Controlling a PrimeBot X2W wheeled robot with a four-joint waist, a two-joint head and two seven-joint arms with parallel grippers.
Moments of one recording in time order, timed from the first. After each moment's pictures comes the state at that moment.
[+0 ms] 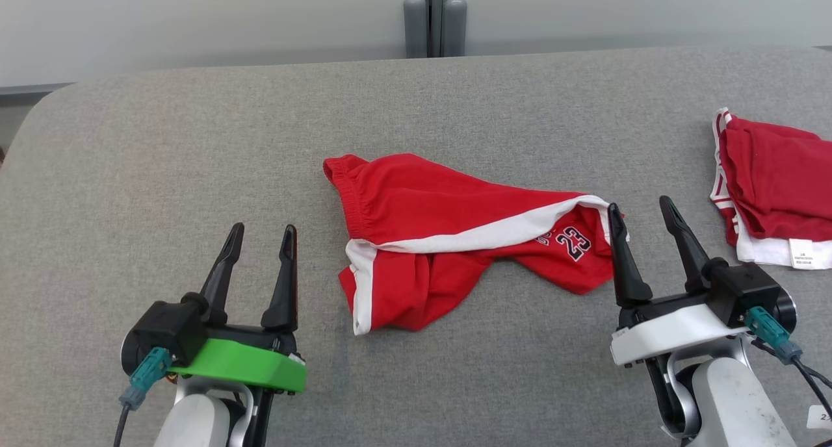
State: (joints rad) left arm -0.15 0.11 -0.22 0.16 -0.39 -0.10 -0.26; right arm -0.15 -0.05 0.04 0.15 0.12 0.13 -0.26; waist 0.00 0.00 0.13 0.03
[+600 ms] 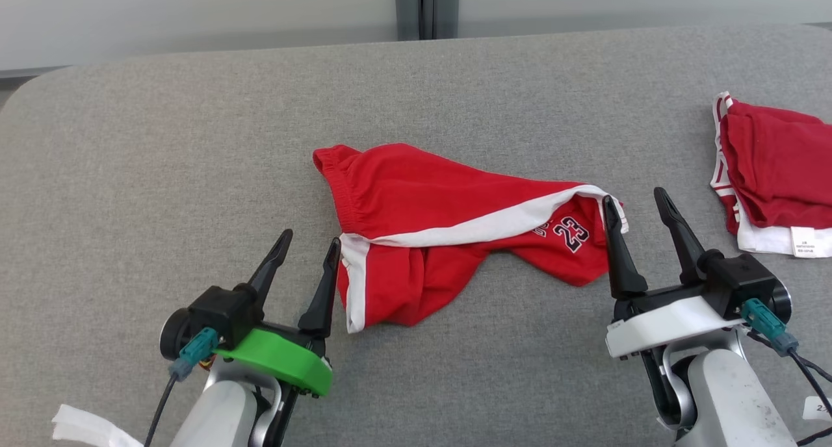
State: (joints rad) left arm -0.23 0.13 -0.34 0.30 -0.38 -0.13 -0.26; right arm -0.17 -0.05 0.05 0.15 0.13 0.13 -0.26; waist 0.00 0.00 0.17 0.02
